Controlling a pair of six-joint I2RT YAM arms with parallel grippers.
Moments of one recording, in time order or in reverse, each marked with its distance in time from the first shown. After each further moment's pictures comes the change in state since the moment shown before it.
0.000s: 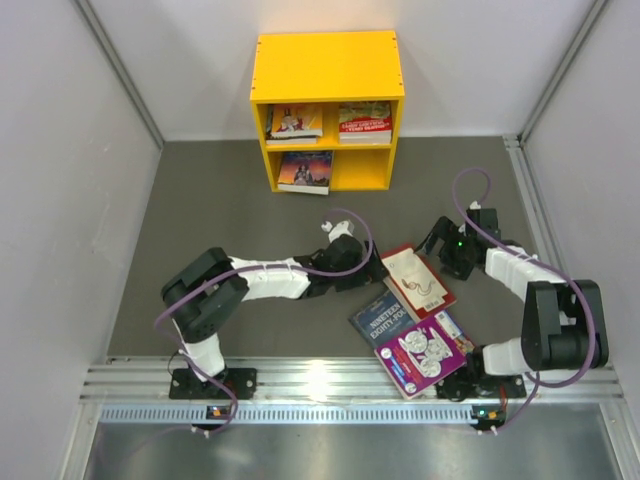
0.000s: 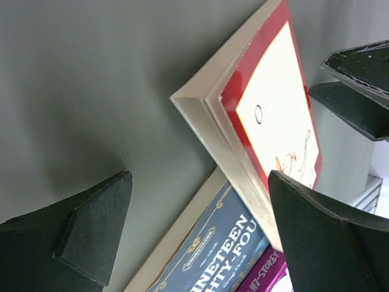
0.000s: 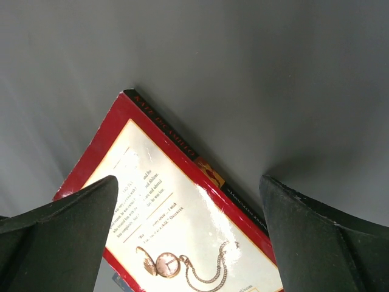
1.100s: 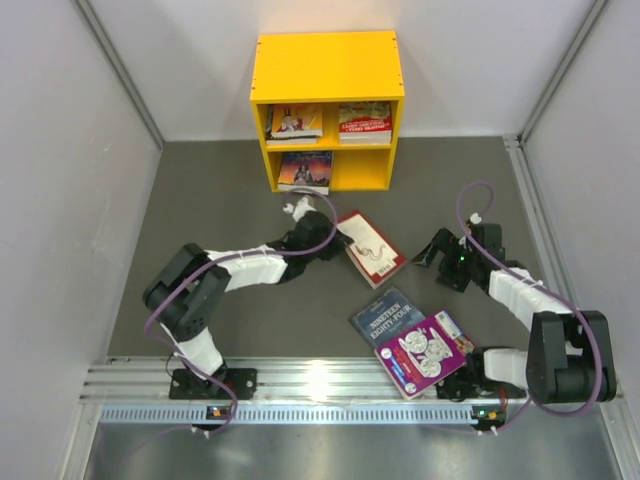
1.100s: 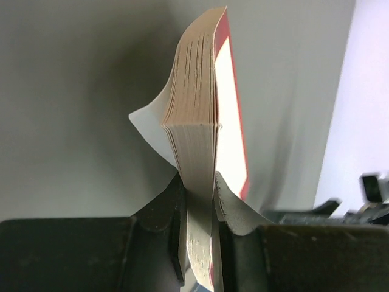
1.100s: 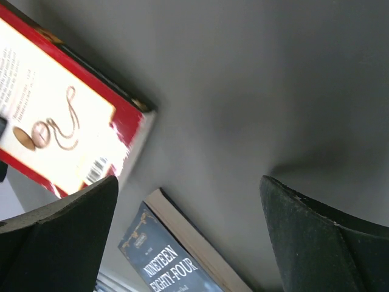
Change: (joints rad) left arm 0.180 -0.047 -0.045 0.131 -0.031 -0.103; right arm -0.001 -0.164 -0.152 0.063 -0.101 0.018
